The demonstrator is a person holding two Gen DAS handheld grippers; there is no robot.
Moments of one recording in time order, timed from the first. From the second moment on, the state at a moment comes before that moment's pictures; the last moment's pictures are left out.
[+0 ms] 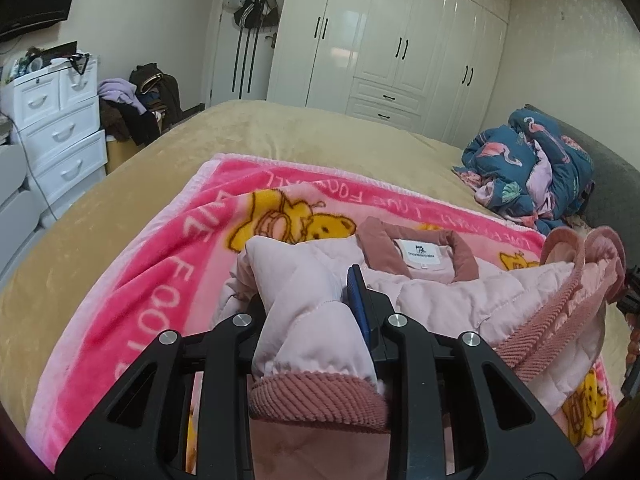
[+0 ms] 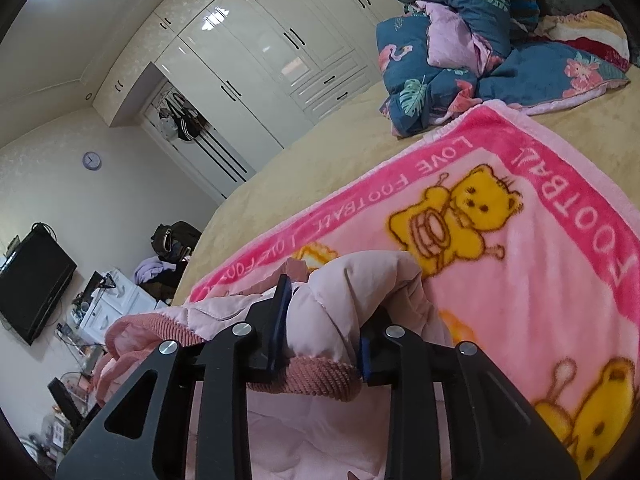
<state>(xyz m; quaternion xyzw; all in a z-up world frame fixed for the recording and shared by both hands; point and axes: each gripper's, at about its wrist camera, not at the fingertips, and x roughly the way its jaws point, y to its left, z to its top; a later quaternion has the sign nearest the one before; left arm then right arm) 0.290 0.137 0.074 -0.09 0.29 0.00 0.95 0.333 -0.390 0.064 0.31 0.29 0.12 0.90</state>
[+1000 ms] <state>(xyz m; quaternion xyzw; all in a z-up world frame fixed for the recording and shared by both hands) 0.271 0.130 0.078 -0.03 0.26 0.05 0.96 0.299 -0.311 0.031 0.11 0.35 0.10 0.92</state>
